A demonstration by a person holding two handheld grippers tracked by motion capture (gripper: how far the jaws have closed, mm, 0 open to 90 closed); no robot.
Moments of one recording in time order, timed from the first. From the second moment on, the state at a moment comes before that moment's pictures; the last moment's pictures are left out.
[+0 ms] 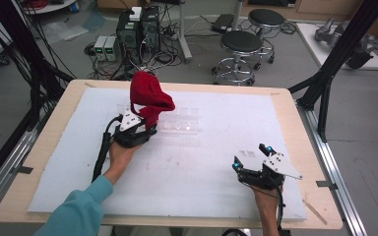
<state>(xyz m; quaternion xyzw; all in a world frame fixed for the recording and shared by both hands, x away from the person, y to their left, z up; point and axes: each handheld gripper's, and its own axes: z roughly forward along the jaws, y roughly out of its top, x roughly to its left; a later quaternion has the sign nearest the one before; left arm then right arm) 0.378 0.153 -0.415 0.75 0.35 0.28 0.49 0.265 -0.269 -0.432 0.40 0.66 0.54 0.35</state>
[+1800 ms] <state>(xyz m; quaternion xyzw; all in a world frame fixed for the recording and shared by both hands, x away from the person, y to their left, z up) 0.272 0.290 -0.453 0.65 0.32 0.32 0.61 0.253 -0.269 -0.452 0.40 0.63 0.54 0.38</state>
